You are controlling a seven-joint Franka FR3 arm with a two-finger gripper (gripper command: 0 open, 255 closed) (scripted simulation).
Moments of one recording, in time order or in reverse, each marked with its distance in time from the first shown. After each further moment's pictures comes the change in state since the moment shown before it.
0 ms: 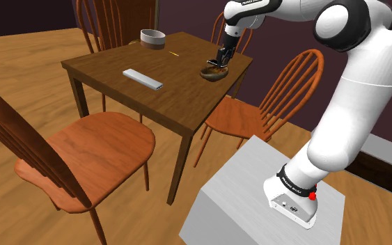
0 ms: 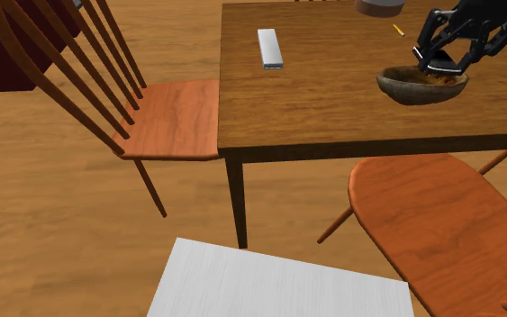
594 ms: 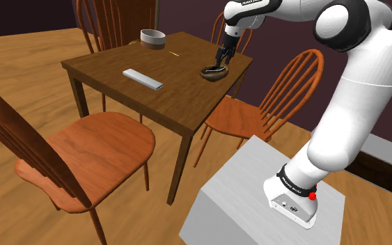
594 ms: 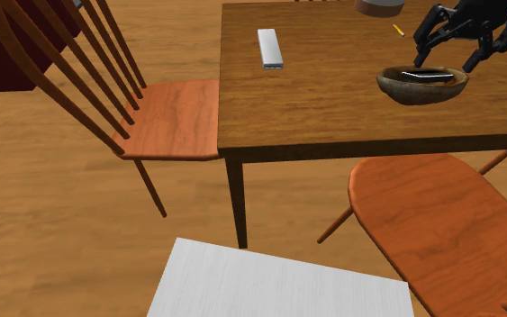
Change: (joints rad) arm 0.000 -0.001 0.000 -0.002 0.000 0.002 0.000
